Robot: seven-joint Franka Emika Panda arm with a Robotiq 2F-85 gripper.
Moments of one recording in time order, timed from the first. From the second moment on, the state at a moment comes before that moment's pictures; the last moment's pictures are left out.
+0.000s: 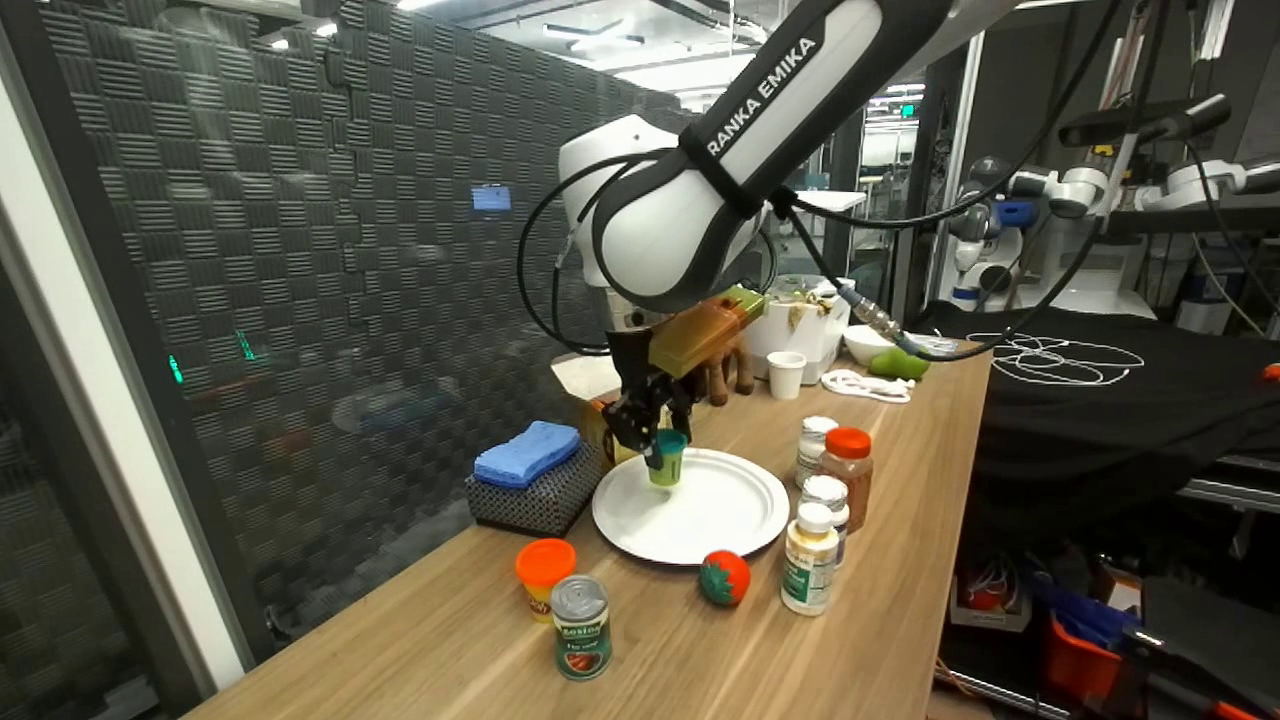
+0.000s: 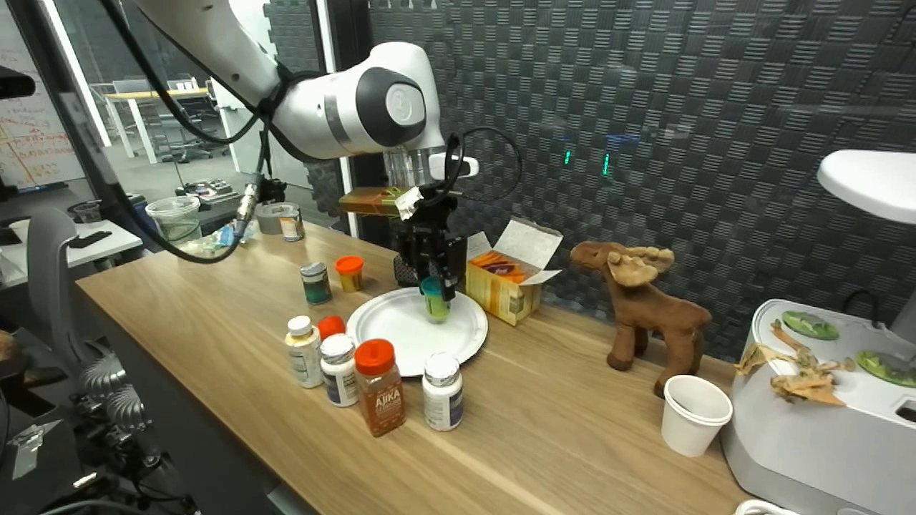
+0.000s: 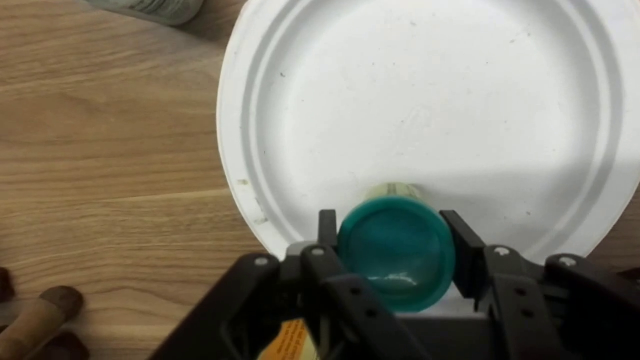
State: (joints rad) arm 0.14 0.56 -0.04 -1.74 -0.26 2.23 0.27
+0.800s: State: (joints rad) arm 0.11 0.58 -0.04 -1.70 -0.24 2.23 0.25
